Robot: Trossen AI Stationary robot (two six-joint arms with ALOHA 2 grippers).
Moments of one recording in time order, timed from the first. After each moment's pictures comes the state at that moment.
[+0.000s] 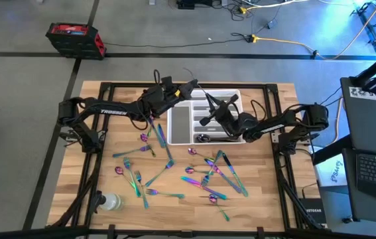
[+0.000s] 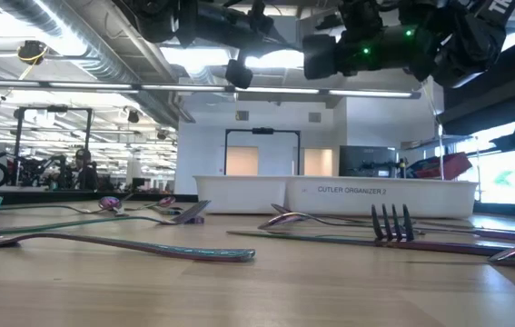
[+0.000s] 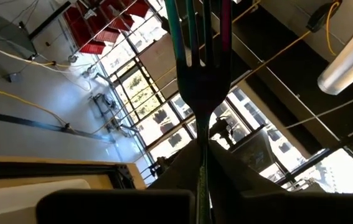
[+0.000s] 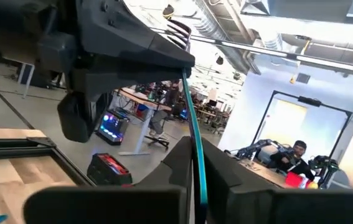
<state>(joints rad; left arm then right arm) 0.24 1.65 1.07 0.75 -0.44 -0.88 -0.06 1.59 0.59 1.36 0.75 -0.58</state>
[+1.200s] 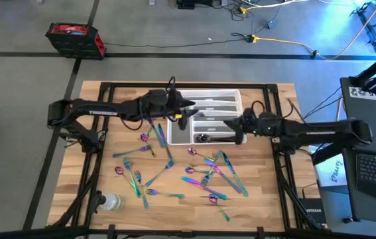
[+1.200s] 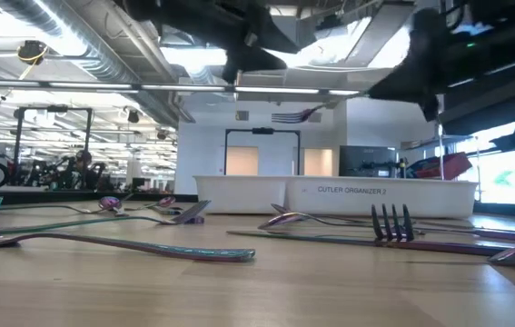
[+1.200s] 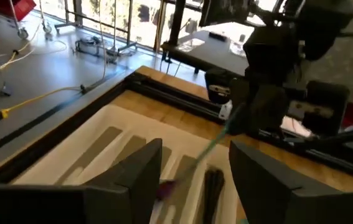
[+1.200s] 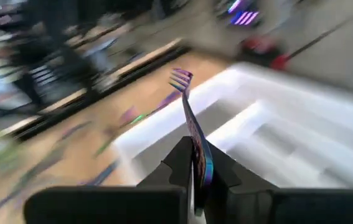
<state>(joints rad) 0.21 1.51 1.07 0.21 -0.09 -0.20 -0.12 0.71 0.32 0.07 0.15 0.50</state>
